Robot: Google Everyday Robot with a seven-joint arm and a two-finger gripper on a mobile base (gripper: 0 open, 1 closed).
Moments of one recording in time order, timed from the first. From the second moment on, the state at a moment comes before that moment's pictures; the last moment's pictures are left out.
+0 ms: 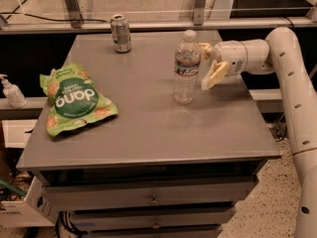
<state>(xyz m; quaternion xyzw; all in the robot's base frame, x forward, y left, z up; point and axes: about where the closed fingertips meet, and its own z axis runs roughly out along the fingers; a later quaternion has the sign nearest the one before) 0.603 -0.085 0.916 -0.46 -0.53 -0.44 0.56</state>
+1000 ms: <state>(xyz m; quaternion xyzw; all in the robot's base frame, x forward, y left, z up) 0.581 -0.167 0.972 -0.50 -0.52 -0.49 0.49</state>
